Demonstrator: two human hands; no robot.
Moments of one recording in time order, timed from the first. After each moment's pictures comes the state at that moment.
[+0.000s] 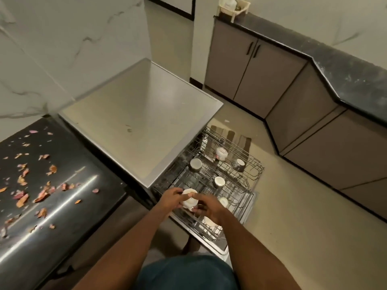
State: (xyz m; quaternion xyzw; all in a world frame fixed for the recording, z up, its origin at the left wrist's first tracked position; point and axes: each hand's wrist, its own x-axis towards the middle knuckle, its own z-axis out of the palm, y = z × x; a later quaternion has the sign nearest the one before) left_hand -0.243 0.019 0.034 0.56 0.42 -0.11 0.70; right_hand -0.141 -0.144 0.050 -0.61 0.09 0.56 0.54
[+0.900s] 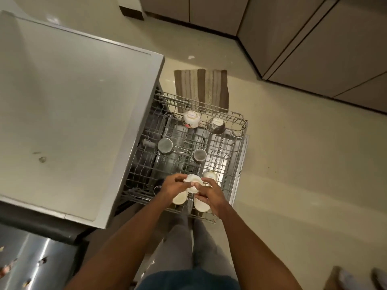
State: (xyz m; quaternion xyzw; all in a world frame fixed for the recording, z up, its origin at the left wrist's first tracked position) left_hand -0.082 -0.015 -0.072 0.61 0.41 -0.29 0.61; right_hand -0.067 -0.194 -0.069 -0.54 0.33 0.43 0.64
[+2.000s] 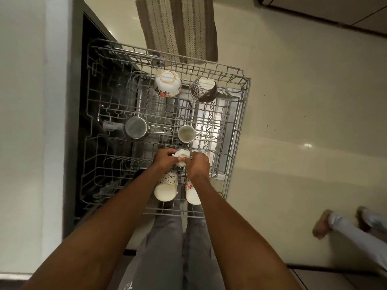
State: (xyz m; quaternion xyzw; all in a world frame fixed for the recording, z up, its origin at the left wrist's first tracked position) left_hand -0.026 -0.014 -0.232 0.66 0.38 -0.38 0.53; right_hand -0.016 -0.149 -0.201 -0.84 0.24 0.40 0.27
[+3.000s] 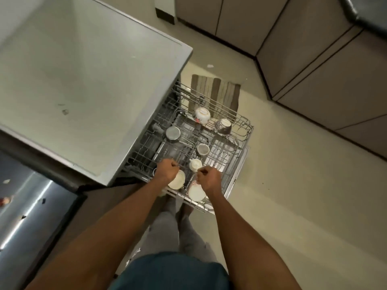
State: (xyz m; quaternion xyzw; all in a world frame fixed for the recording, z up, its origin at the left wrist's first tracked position) left_hand -0.115 -0.011 -0.025 0.77 0.41 -0.22 0.44; right_hand -0.071 -0.187 -0.080 -0.87 0.06 0.33 0.36
